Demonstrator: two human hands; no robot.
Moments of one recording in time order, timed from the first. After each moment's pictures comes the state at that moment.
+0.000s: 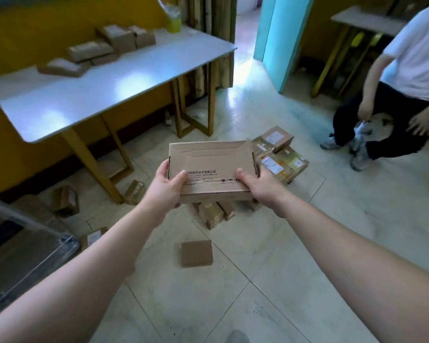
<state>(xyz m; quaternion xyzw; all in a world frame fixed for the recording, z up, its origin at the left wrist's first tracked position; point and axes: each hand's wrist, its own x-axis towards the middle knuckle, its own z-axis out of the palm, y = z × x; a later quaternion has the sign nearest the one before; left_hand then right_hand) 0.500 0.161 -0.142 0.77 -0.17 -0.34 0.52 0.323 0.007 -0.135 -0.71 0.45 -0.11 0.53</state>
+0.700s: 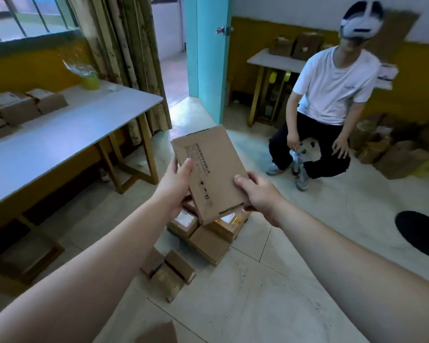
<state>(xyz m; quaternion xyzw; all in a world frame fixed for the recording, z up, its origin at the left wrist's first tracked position) 0.466 -0.143 -0.056 0.63 -0.25 -0.48 0.56 0.285 -0.216 -0.068 -0.61 0.48 -0.25 0.58</state>
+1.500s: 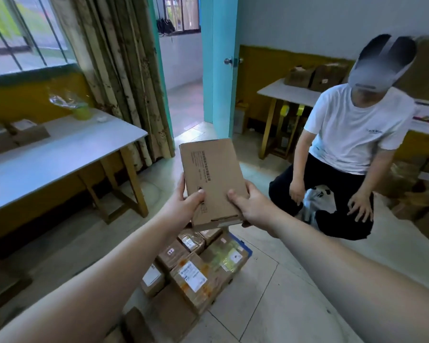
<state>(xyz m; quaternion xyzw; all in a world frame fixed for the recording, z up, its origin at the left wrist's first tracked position) 0.359 -0.432 -0.047 0.63 -0.28 -0.44 0.58 0.206 -0.540 -0.049 -0.72 0.41 -0.15 0.54</state>
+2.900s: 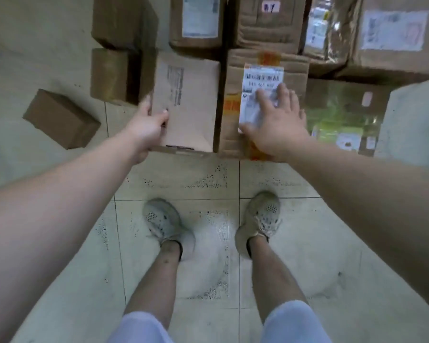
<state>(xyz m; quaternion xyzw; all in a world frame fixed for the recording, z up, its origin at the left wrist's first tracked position) 0.405 -0.347 -0.647 0.73 0.31 -0.33 0.50 0.372 -0.596 -0.623 -0.93 0.12 0.33 0.15</state>
